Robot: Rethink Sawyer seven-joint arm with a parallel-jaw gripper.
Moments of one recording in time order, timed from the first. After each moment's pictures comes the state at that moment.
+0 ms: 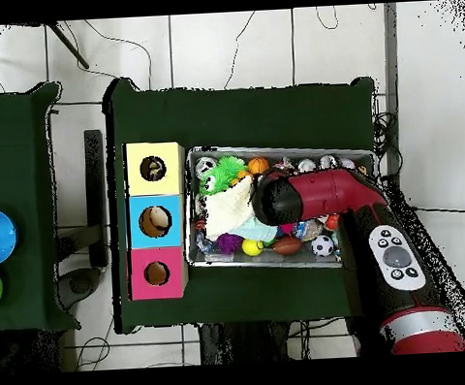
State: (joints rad) arm -0.53 -0.60 0.28 1.56 -0.62 0.48 1.76
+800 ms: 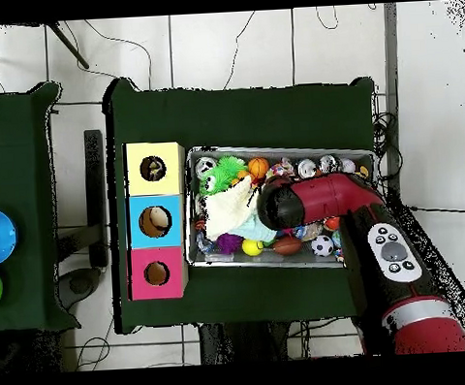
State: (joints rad) arm -0.55 -0.54 0.30 1.55 -0.71 0.48 1.76
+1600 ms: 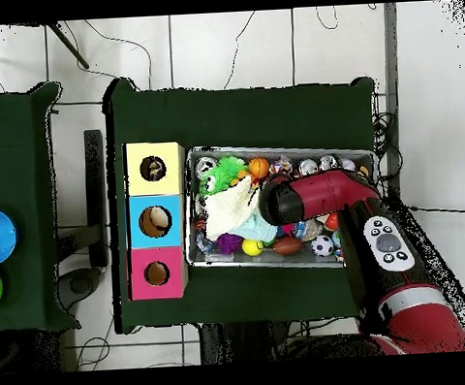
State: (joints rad) arm -0.55 -0.48 0.30 1.50 -0.75 0.46 1.76
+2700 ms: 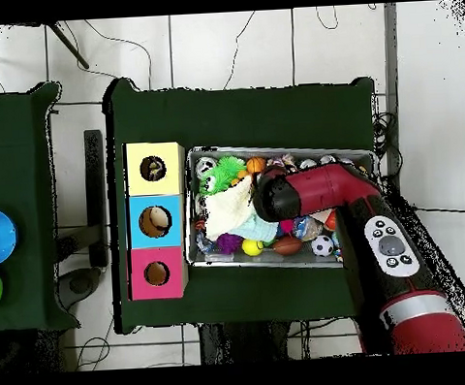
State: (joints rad) arm -0.55 -0.58 0.35 1.53 -0.69 0.50 1.76
